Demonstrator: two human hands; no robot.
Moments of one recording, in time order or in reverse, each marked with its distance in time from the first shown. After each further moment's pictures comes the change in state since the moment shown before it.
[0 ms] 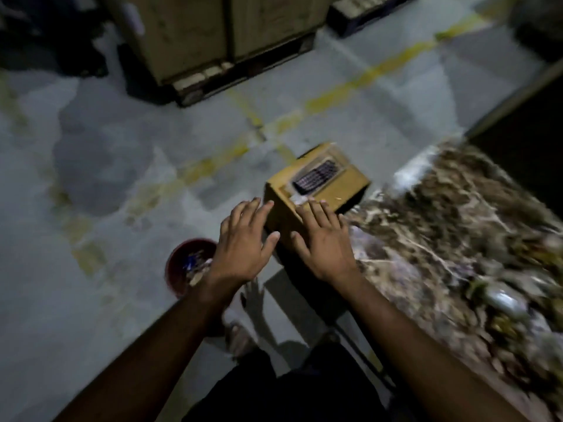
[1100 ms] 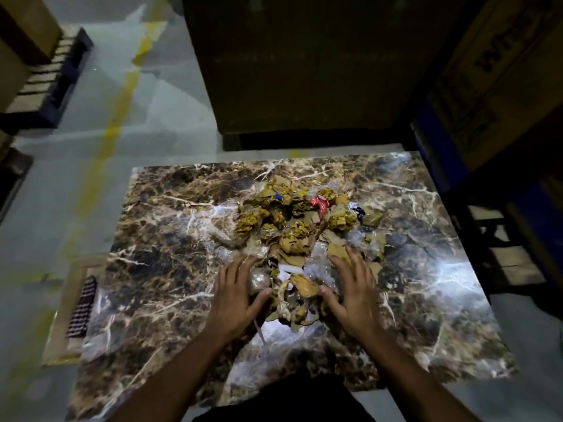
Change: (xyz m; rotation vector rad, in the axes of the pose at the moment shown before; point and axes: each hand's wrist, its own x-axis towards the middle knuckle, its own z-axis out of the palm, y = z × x) left_hand 0.047 0.416 0.257 -0.073 -0.531 0.713; right_hand -0.338 0.412 -0.019 0.340 0.704 0.869
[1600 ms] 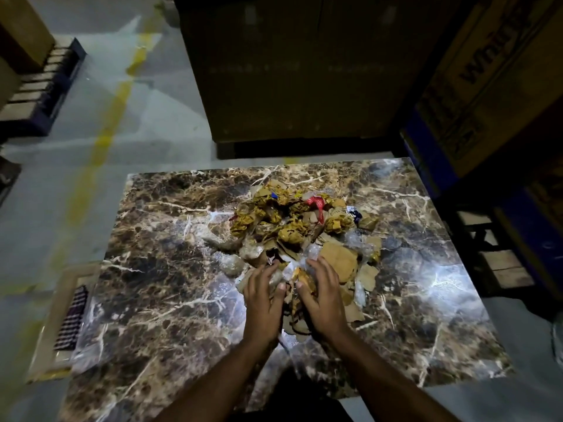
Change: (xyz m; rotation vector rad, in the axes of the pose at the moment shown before) left_hand 0.003 0.047 0.055 -0.535 0.177 -0.163; right_hand 0.004 -0.030 0.052 0.271 -0.017 0.167
